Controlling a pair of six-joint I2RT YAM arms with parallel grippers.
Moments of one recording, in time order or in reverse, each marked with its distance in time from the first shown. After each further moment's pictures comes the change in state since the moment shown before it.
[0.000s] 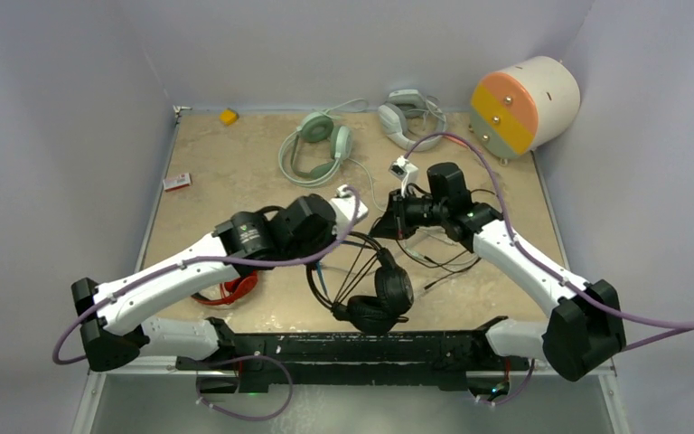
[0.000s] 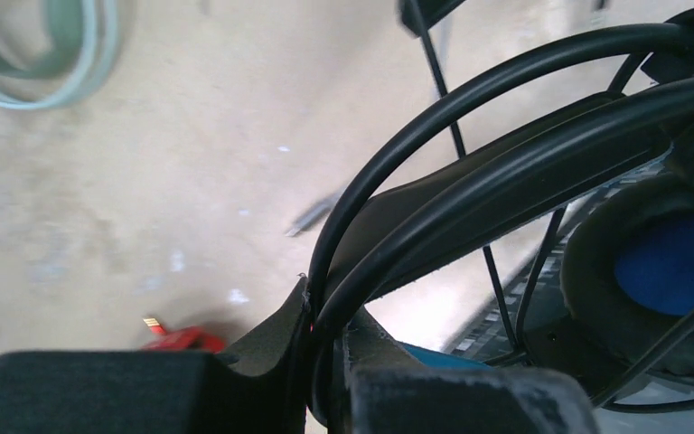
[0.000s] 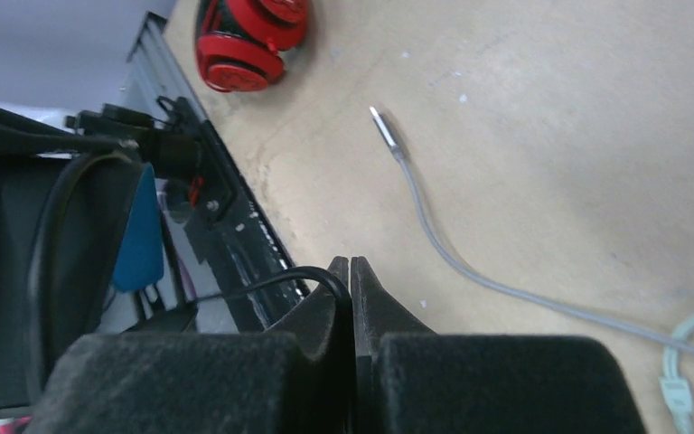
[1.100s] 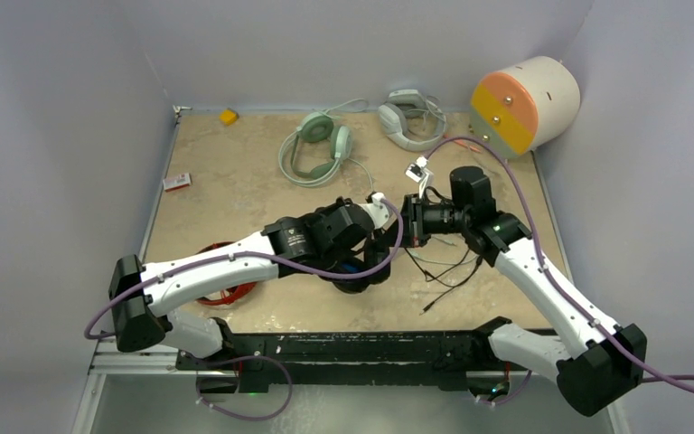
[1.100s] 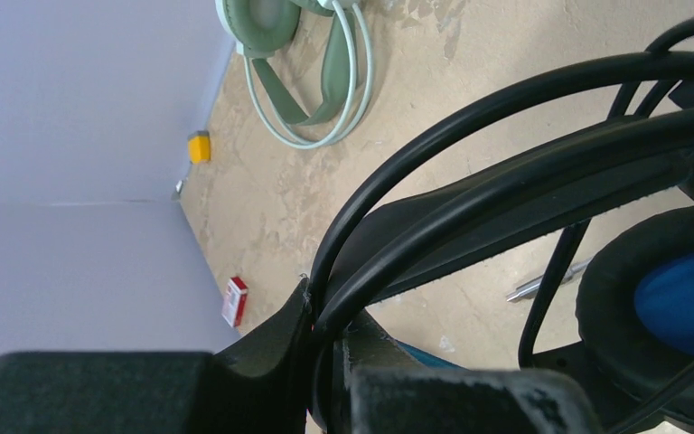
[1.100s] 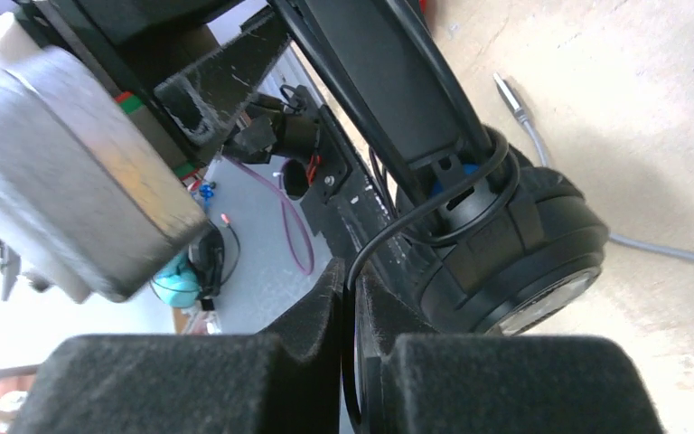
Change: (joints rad) left arm -0.119 0.192 -0.010 0.212 -0.676 0.398; right arm -0.022 -0.198 0.044 -0.195 -0.146 0.143
